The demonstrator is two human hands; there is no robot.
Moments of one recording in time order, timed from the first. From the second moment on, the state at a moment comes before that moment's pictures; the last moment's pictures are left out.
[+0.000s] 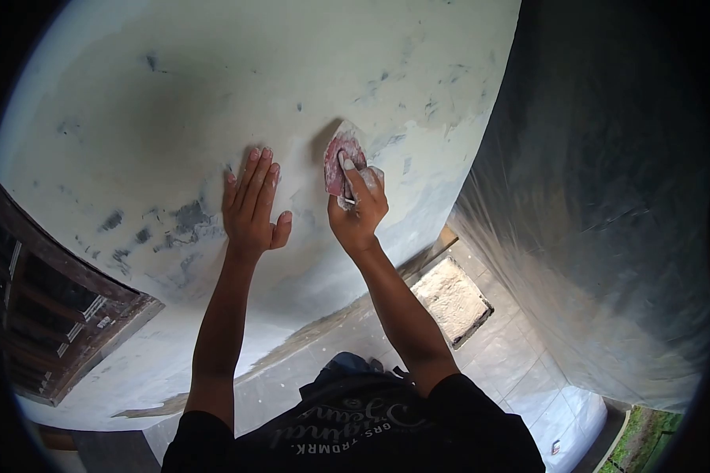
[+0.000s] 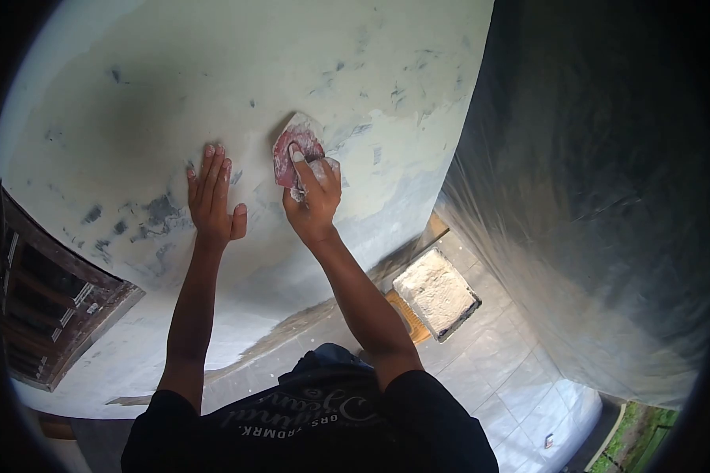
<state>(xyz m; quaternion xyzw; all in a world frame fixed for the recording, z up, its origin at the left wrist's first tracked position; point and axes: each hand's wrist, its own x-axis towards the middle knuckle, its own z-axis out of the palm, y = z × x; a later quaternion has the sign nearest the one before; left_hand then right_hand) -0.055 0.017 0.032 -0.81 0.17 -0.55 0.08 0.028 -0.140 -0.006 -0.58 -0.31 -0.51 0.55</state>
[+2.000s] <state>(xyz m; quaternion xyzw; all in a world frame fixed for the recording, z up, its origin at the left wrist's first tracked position) -0.054 0.020 0.029 -0.82 0.18 -0.55 0.08 -0.062 -0.094 -0.107 -0.65 -0.37 -0.33 0.58</state>
